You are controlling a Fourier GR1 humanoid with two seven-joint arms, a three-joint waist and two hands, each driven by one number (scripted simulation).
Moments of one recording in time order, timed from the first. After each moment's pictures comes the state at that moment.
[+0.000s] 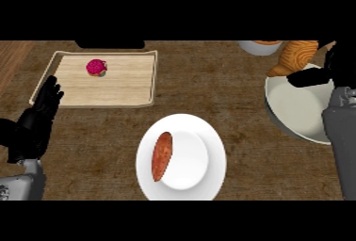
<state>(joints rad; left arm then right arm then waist) -0.13 0.25 0.12 -1.57 -0.03 0.06 0.13 -0.60 -0.35 -0.09 -1.46 0.89 -0.04 0.60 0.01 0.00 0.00</state>
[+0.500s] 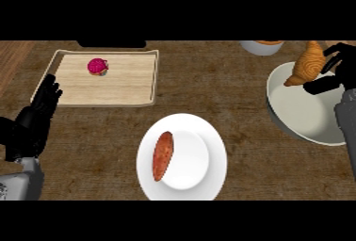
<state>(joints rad) -0.14 0.26 0.14 -1.56 -0.02 0.04 0.13 -0.63 -0.44 -0.19 -1.06 0.86 -0.07 0.43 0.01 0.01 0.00</state>
